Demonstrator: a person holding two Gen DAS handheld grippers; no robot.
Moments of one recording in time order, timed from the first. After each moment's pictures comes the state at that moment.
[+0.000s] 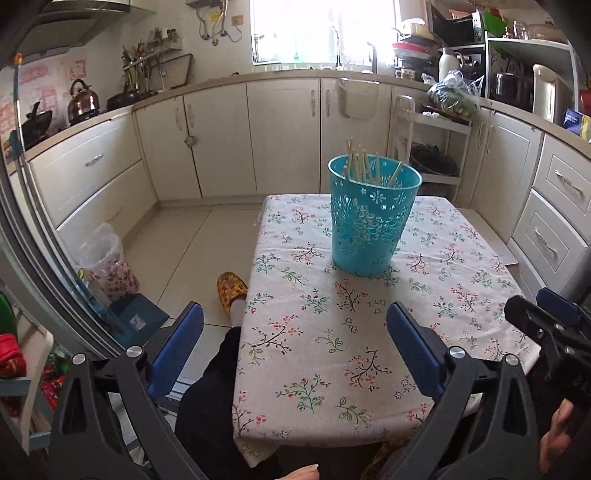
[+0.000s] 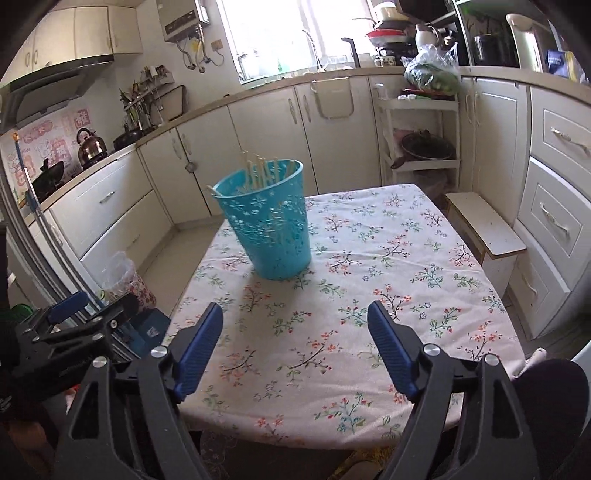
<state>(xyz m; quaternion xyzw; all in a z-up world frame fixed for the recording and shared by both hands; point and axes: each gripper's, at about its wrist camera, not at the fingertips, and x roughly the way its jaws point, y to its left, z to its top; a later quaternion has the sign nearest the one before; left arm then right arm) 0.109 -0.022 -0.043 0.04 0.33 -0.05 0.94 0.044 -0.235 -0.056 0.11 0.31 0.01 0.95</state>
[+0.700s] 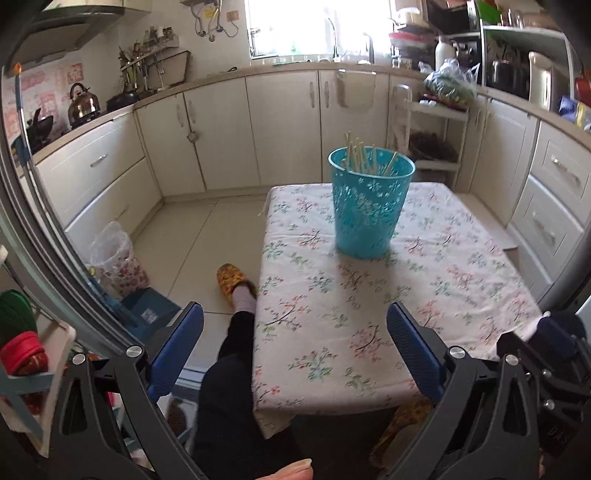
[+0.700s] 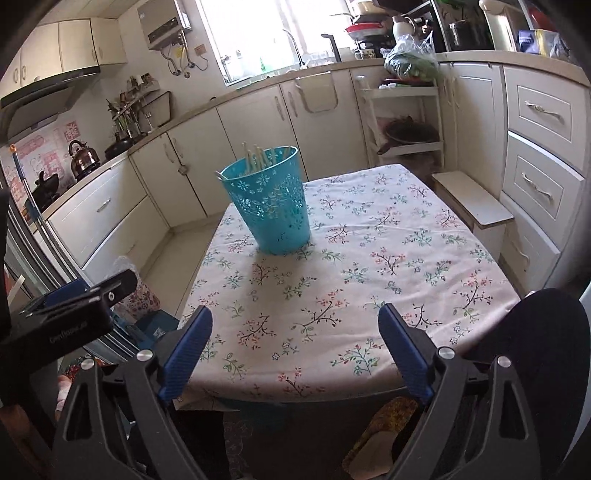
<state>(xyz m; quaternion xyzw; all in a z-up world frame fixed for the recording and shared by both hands) 0.087 -0.020 -0.028 0.06 0.35 -0.04 0.93 0.006 -0.220 -0.069 0.15 0.31 -0.01 0.94</state>
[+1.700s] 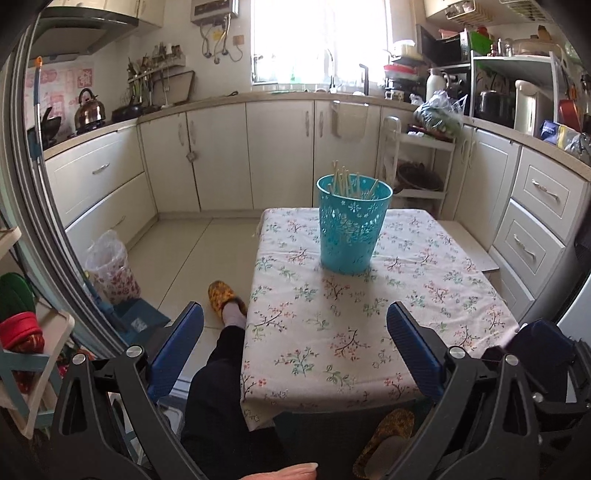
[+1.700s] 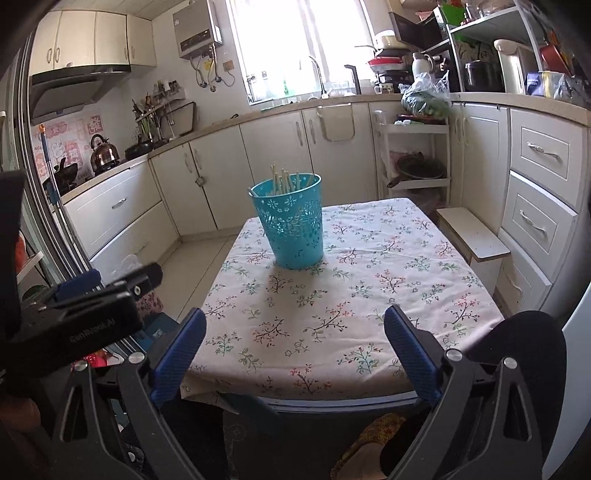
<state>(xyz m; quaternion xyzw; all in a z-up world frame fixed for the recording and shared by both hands) 0.037 -0.013 -0.014 0.03 0.30 -0.06 0.95 -0.037 -0.195 -0.047 0.10 0.26 0.00 0.96</state>
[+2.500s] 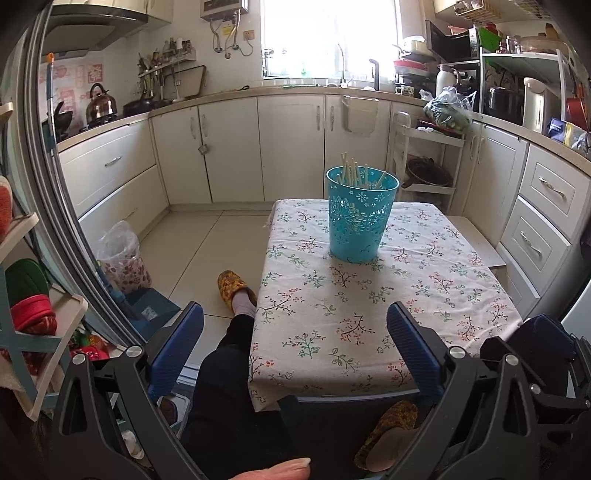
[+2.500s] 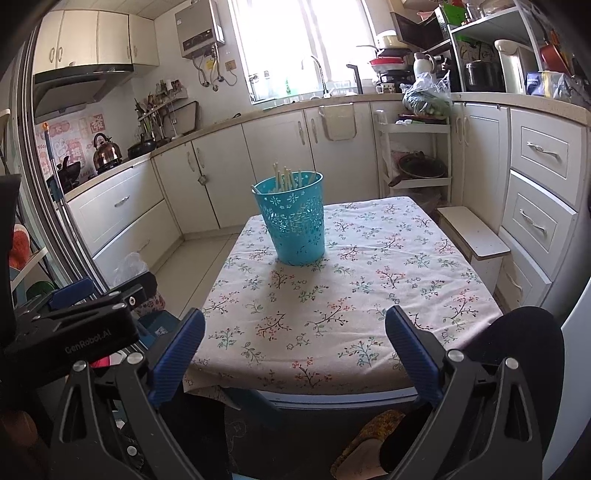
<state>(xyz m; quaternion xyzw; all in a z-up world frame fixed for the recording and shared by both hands) 0.017 -0.011 -0.018 0.03 0.31 -0.04 0.95 -0.046 -0.190 -0.050 0.10 0.26 0.00 0.96</state>
